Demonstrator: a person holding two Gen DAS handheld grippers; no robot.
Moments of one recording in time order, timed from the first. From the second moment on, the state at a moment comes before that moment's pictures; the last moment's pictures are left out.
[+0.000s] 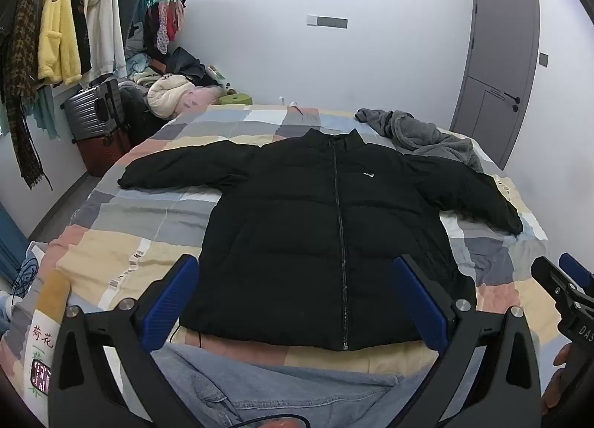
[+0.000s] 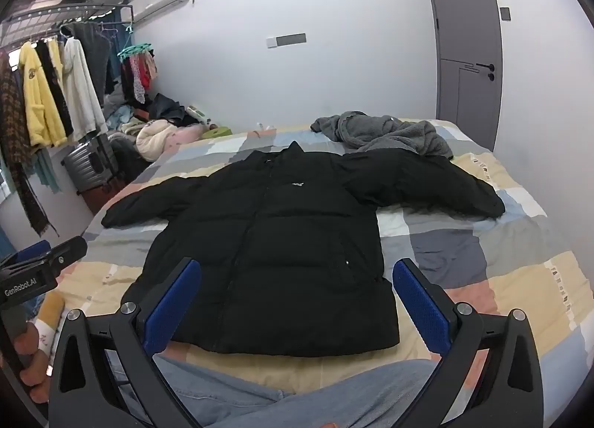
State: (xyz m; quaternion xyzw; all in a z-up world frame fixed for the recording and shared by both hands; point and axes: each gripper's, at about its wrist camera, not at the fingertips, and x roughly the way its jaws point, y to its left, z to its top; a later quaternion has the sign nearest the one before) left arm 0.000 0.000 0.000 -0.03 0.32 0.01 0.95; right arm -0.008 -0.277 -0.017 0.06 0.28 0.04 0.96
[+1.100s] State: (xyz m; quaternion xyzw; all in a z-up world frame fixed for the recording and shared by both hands) left arm 0.004 -0.002 0.002 -0.03 0.33 0.01 0.94; right arm -0.003 -0.289 -0.022 0.07 0.29 0.03 0.95
